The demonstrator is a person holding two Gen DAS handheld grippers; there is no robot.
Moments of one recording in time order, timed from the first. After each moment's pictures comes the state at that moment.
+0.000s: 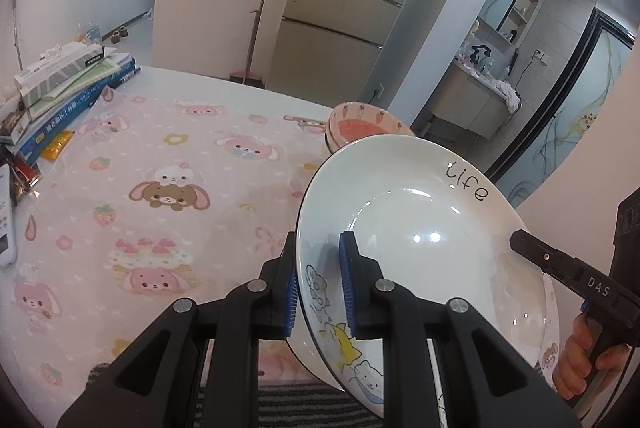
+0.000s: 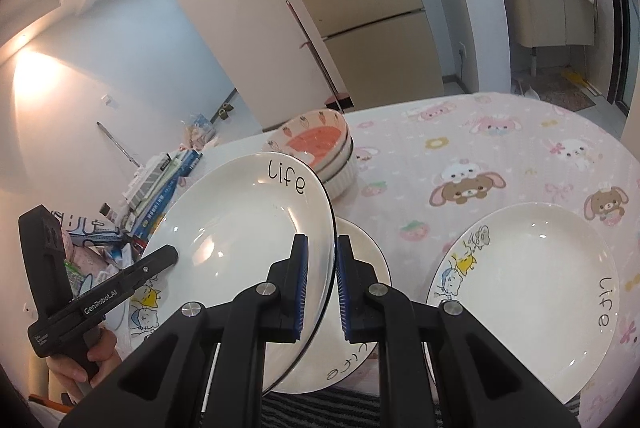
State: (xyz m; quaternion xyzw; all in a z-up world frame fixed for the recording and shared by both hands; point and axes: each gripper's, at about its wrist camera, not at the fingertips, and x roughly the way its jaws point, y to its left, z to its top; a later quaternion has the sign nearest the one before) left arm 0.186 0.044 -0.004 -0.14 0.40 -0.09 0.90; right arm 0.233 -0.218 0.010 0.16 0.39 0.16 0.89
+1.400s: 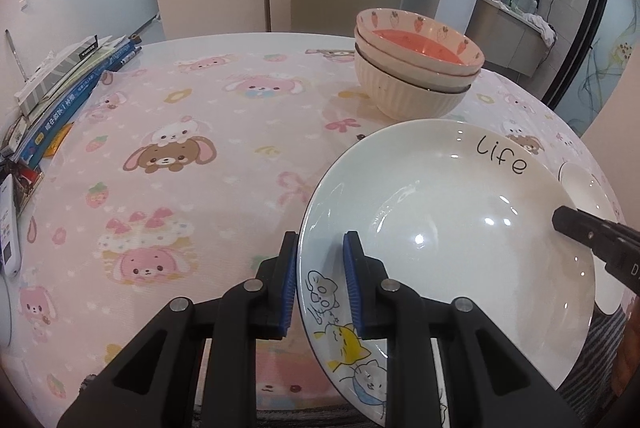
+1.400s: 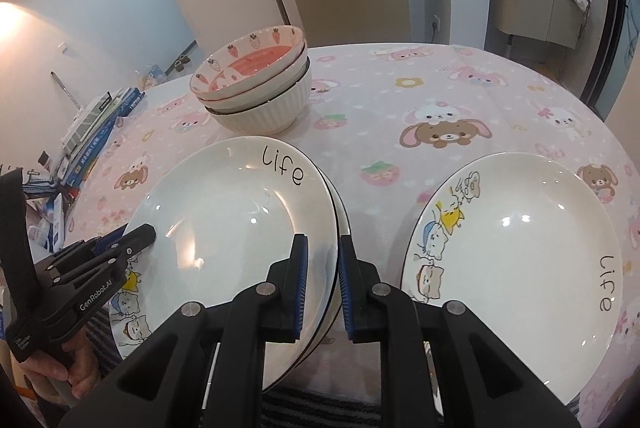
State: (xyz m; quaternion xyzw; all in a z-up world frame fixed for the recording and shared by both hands) left arm 0.203 0.017 -0.076 -0.03 0.46 -0.04 0.88; right arm 0.249 -0.198 -0.060 0.07 0.46 0.09 0.88
